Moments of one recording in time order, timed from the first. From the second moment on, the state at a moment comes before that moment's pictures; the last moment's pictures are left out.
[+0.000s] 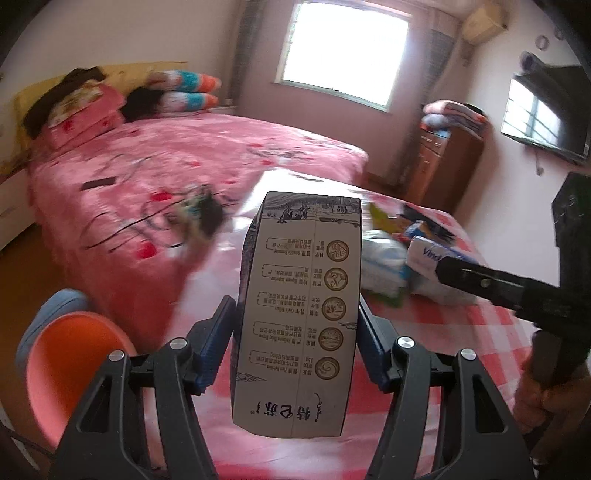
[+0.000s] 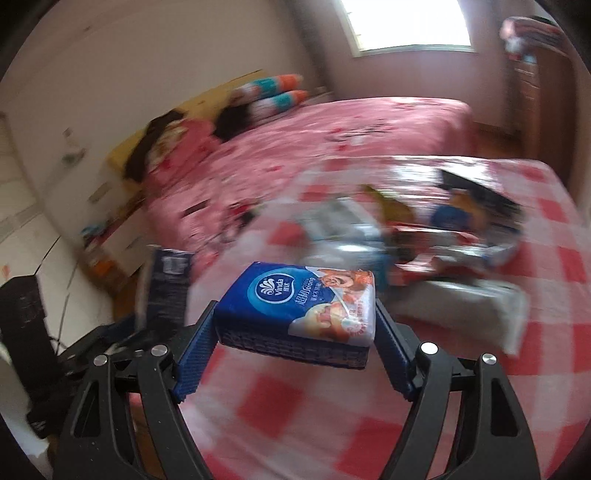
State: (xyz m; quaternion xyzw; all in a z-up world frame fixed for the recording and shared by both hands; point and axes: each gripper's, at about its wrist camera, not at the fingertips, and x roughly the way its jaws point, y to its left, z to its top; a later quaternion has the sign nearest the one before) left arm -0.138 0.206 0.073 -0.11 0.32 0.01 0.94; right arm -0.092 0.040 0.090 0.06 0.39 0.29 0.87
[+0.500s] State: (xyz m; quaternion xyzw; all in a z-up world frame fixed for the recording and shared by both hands) left arm -0.201 0.363 0.020 -0.19 0.35 0.19 0.90; right arm -0.138 0.242 0.079 -0.05 0.40 0.47 0.79
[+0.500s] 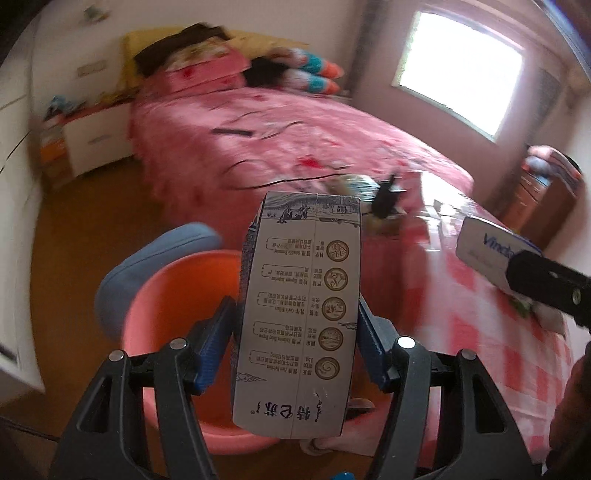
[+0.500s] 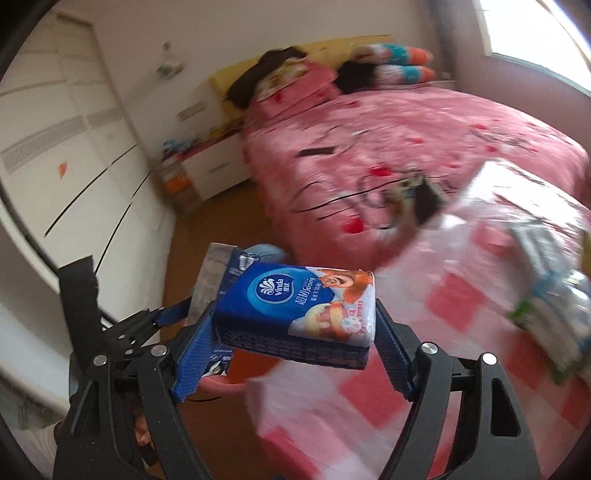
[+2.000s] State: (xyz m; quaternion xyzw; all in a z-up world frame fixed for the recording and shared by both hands) left arm -0.194 0.348 0.007 -0.17 0.40 0.18 0.88; right arm -0.140 0.187 0.035 -0.03 0.41 0.42 0.81
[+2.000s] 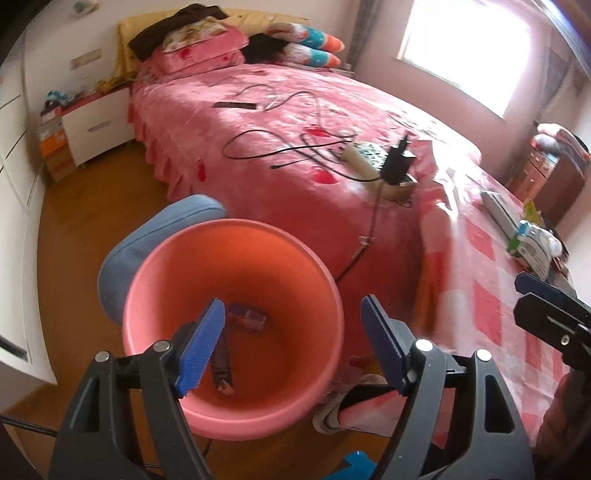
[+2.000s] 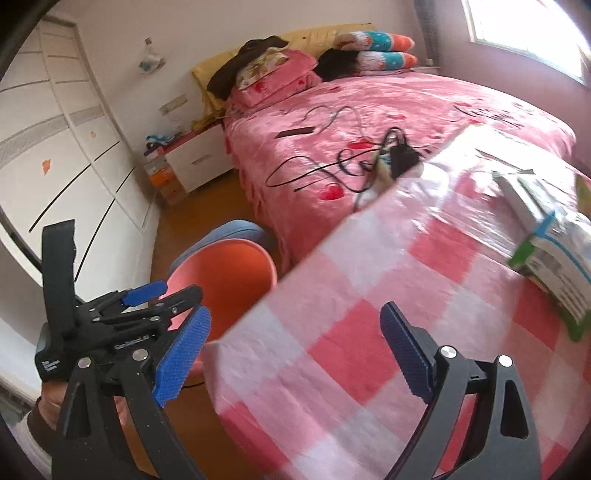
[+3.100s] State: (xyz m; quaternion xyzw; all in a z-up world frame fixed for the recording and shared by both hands) left arm -0.139 0.208 0.059 -0.08 0.39 0.05 0.92; right arm -0.140 0.029 0.049 0.05 0.39 0.32 0.86
